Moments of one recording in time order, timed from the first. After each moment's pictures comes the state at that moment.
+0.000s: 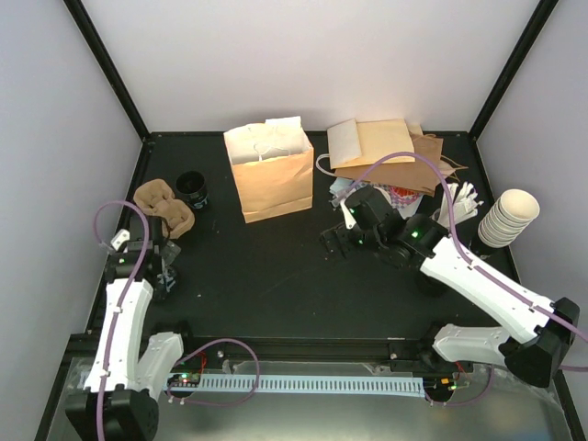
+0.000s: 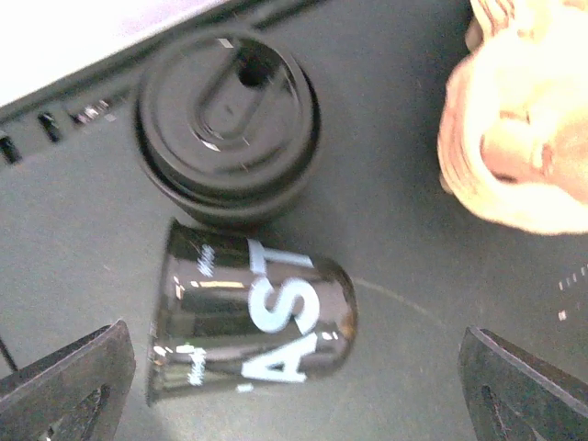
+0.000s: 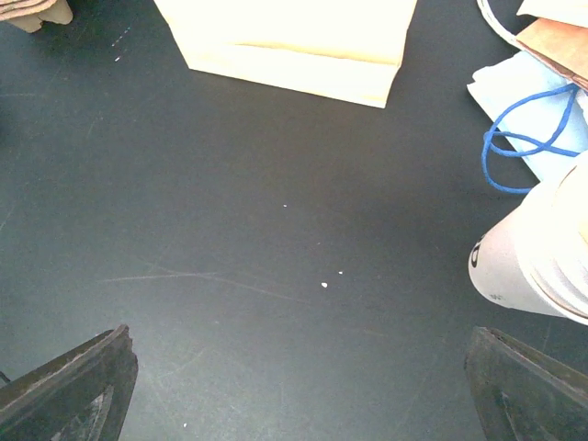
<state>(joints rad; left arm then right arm) 0.10 0.81 0.74 -1.02 -0.35 -0.89 0.83 1.18 1.15 -0.82 0.10 0.25</state>
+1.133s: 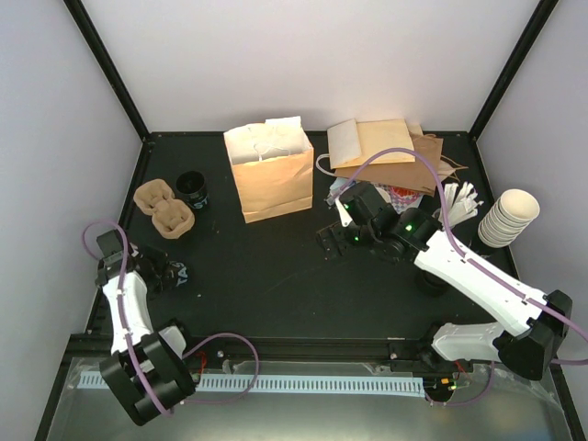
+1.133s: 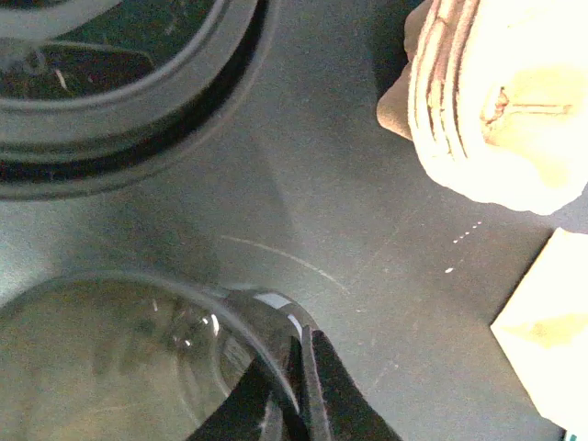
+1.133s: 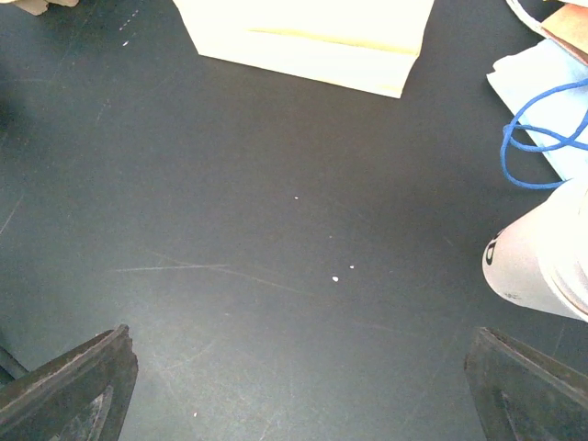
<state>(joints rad) 0.58 0.93 0.56 -0.70 0.33 -0.73 0.83 1.24 1.22 -0.87 0.06 0.24</state>
